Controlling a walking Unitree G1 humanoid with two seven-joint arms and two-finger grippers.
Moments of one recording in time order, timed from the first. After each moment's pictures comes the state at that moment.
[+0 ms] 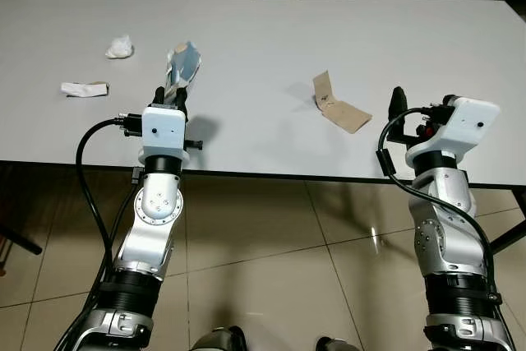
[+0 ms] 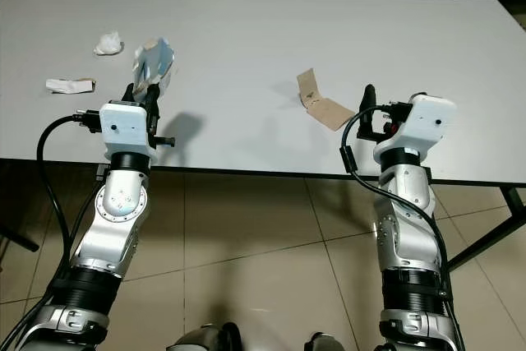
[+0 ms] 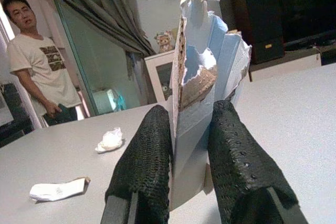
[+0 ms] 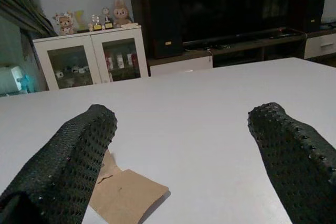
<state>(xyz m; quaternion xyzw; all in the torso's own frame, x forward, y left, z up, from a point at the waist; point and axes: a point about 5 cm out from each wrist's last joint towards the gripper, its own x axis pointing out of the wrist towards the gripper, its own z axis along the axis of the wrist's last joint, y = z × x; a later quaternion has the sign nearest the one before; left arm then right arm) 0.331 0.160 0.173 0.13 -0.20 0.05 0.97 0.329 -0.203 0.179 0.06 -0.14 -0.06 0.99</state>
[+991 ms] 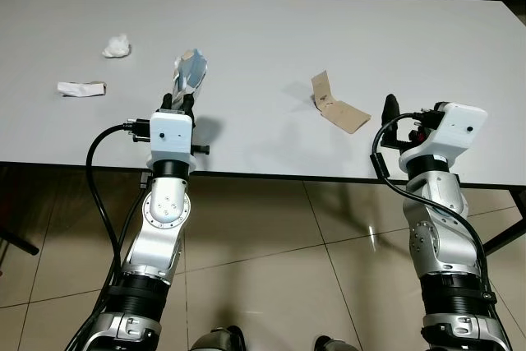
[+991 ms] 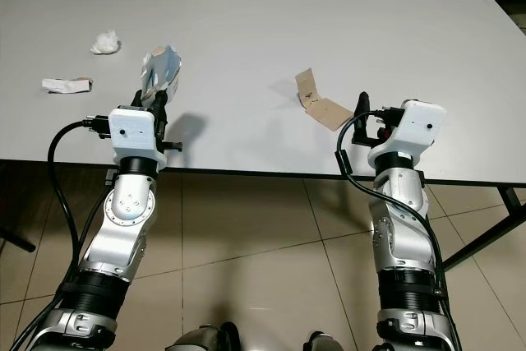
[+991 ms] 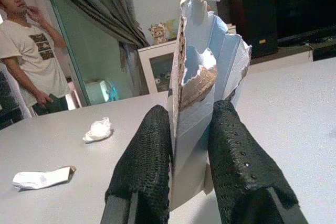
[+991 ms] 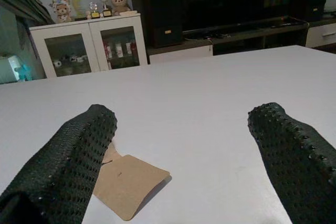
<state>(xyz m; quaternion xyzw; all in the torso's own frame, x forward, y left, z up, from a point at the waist) 0.329 0.150 0.166 0.11 -0.19 0.05 0.97 0.332 -0.199 0.170 0.06 -0.13 -0.06 0.99</state>
